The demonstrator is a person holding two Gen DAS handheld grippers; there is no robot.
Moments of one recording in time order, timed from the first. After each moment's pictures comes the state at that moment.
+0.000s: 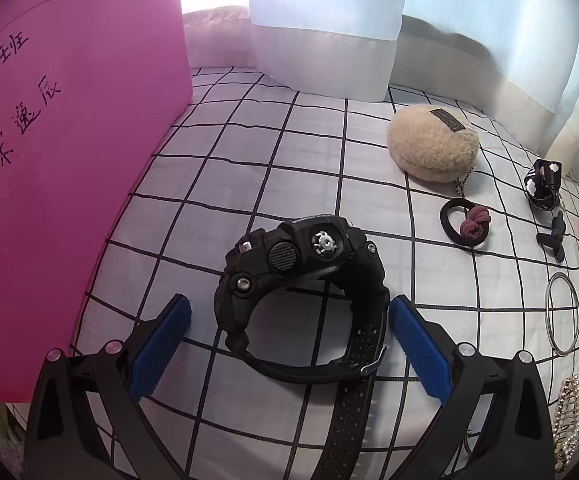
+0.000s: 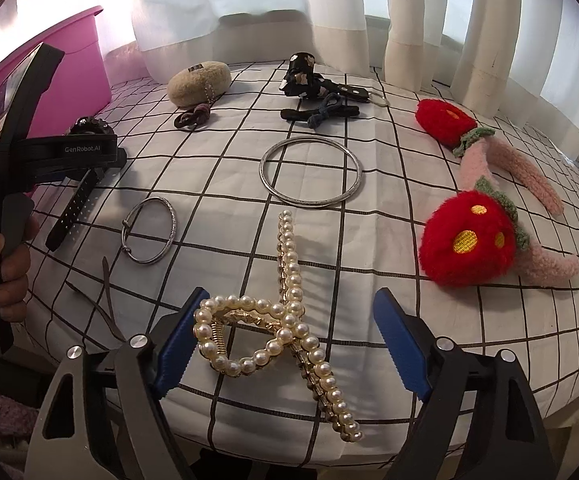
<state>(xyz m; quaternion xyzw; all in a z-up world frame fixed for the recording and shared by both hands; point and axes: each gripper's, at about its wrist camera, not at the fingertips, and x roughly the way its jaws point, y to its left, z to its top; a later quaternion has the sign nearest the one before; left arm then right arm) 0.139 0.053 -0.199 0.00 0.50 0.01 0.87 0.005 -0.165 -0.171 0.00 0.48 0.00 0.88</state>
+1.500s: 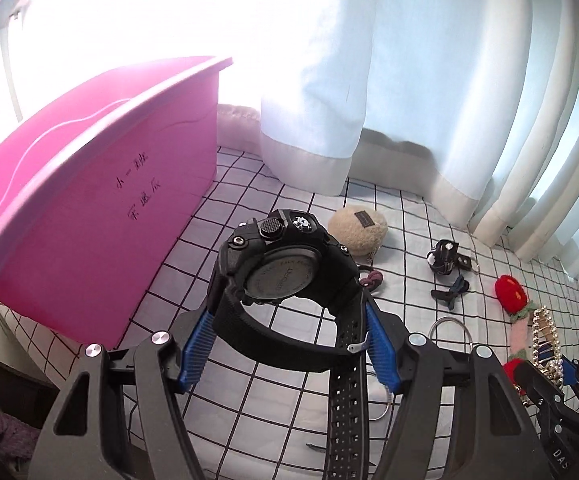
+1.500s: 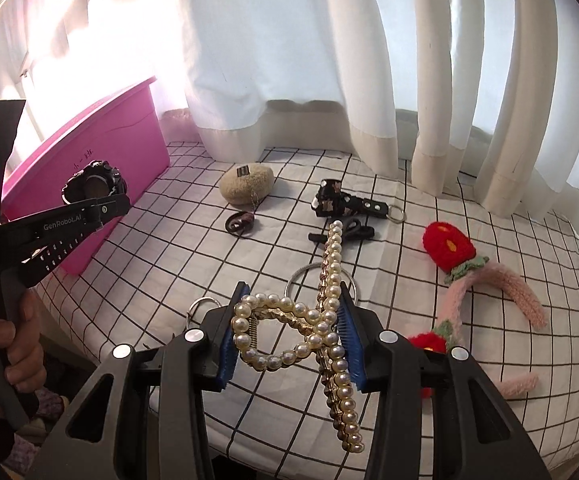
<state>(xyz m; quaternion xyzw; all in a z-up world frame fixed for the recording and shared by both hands) 0.057 0.039 -0.070 -0.06 0.40 0.02 0.91 0.038 -0.190 -0.050 0.00 0.41 0.13 0.90</state>
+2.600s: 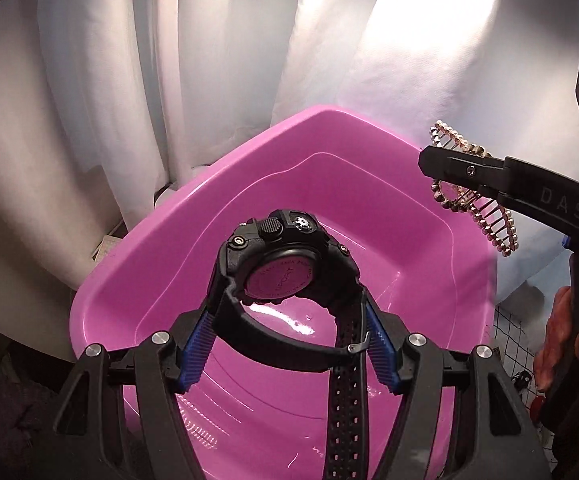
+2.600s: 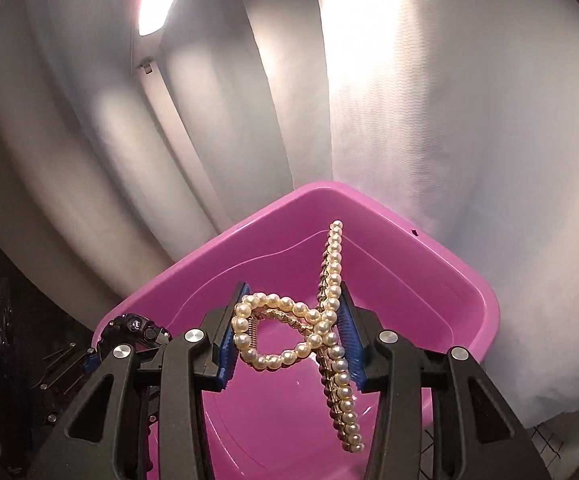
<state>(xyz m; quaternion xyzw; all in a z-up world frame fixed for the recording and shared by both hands) 0.121 0.302 -0.005 -0.16 0.43 0.16 0.87 0.280 0.205 0.050 -0.08 0.44 0.42 0.79</state>
